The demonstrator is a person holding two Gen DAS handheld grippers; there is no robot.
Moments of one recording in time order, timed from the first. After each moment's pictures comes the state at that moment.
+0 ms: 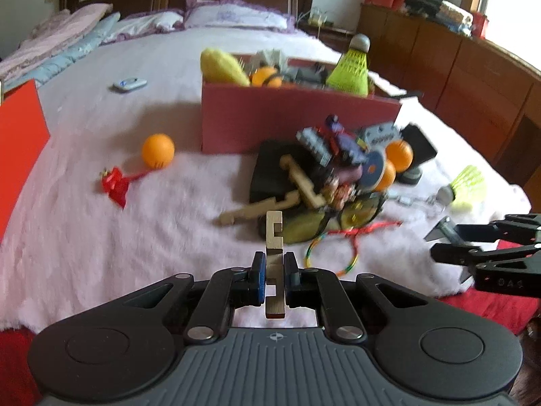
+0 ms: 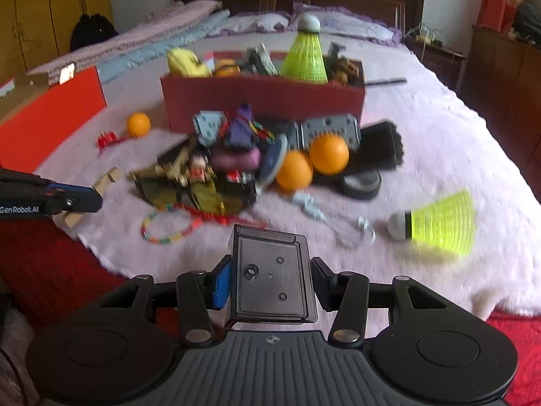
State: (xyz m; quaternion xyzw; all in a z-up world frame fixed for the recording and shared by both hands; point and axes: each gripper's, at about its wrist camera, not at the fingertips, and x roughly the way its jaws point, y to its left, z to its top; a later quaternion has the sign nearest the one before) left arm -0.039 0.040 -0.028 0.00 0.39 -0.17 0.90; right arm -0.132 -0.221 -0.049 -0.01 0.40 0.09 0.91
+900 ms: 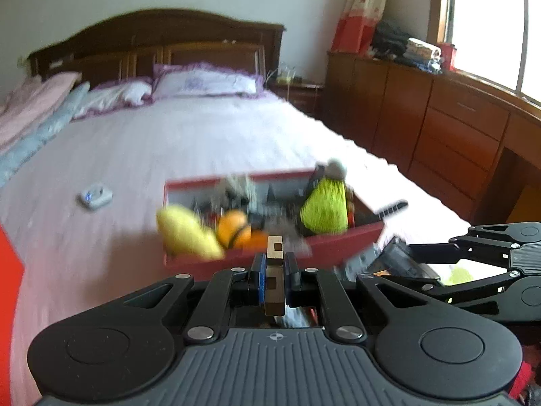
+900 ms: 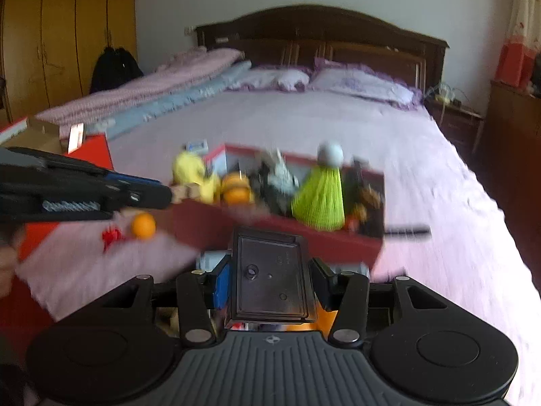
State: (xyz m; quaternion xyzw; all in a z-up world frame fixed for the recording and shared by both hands) left arm 0.067 -0.004 0.053 0.04 0.29 -0.21 0.93; right arm -0.035 -0.211 0.029 -0.02 0.31 0.13 0.94
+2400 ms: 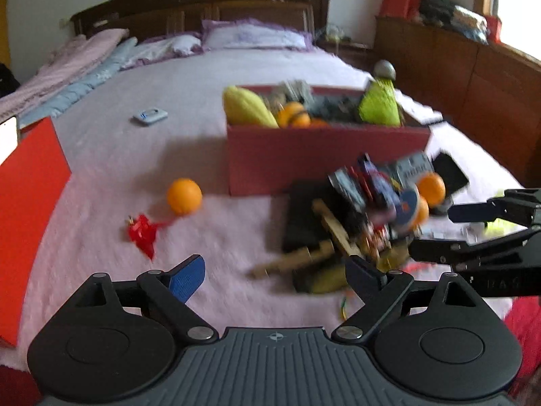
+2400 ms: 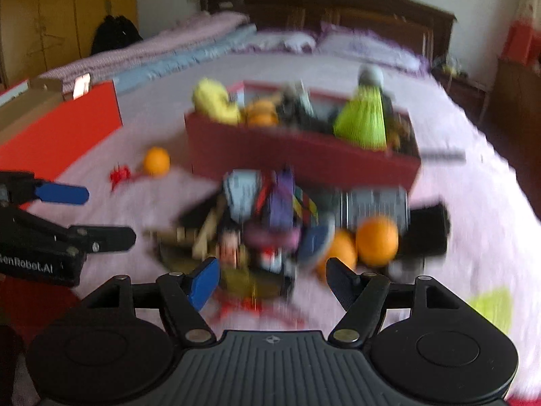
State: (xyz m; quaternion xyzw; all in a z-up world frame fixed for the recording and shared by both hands) left arm -0.019 0.042 -0.020 0.04 0.37 -0.13 0.92; right arm -0.077 -0.176 -0.043 -0.03 0.37 0.12 0.92
